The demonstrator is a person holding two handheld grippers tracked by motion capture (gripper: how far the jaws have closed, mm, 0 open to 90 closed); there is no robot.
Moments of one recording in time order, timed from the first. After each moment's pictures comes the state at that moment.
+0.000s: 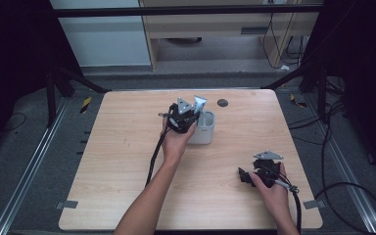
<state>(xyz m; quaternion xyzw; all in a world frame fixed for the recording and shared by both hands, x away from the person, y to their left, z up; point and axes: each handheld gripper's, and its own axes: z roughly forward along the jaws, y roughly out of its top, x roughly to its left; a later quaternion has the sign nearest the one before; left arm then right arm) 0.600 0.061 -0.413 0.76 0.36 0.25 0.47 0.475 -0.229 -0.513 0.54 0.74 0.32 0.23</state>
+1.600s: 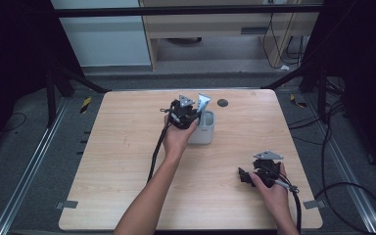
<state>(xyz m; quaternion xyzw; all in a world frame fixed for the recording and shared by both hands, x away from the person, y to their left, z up) 0.610 0.055 -0.405 0.77 0.39 0.21 0.45 0.475 -0.229 -0.513 0.54 0.74 0.32 0.23</state>
